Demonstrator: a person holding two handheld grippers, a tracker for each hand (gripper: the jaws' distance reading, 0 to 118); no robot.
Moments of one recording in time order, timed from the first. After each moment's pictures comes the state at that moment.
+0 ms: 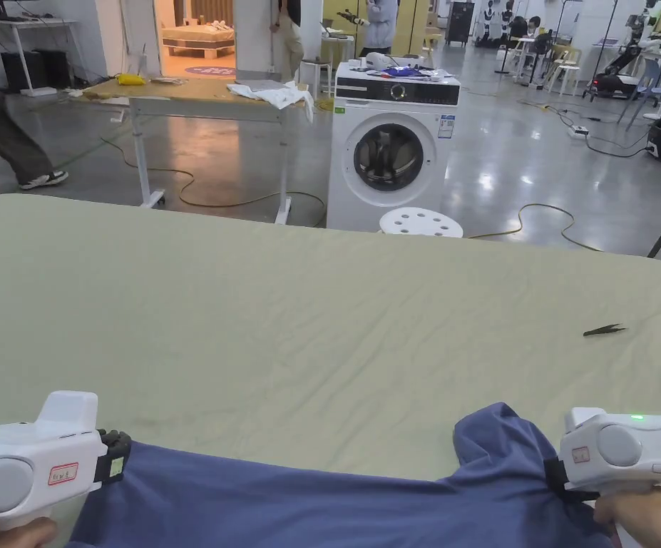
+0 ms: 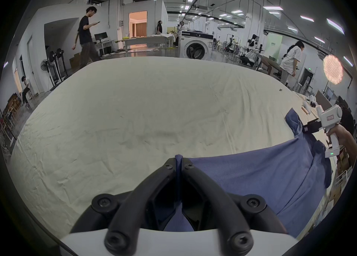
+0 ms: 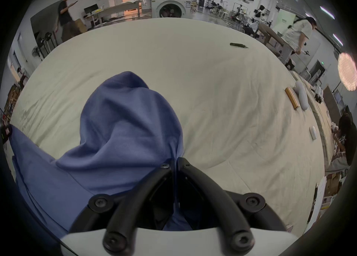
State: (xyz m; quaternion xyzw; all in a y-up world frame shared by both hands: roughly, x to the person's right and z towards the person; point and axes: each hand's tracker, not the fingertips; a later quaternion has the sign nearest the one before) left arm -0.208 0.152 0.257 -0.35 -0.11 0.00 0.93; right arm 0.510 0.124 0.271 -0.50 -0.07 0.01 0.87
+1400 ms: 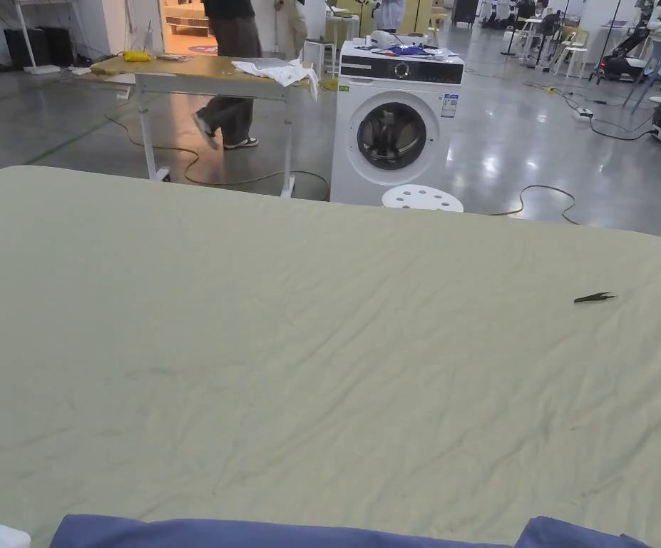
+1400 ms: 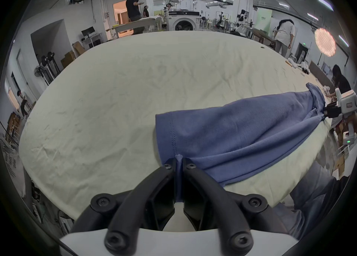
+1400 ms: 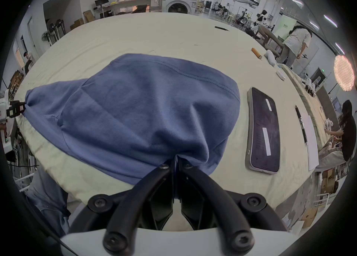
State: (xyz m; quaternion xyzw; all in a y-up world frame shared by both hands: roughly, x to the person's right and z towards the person) left arm -0.239 0.127 0.439 -0.42 -0.13 -0.08 0.89; right arm 0.465 0.133 0.566 -0.50 -0.06 0.03 0.86
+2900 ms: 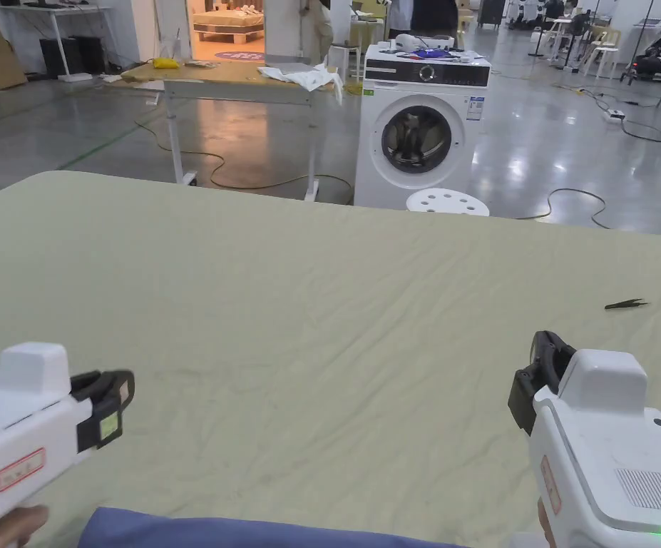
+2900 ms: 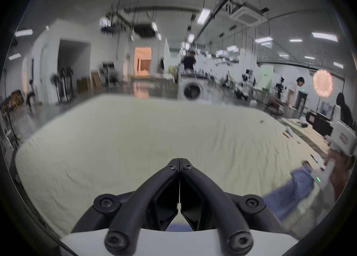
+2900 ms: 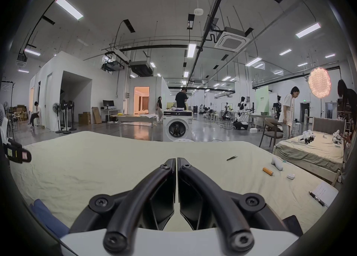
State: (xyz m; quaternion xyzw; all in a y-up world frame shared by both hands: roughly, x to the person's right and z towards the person) left arm -0.233 0.214 0.402 -0.24 -0.12 0.04 0.96; right arm 0.336 0.232 0.457 -0.03 -0.08 0.02 1.00
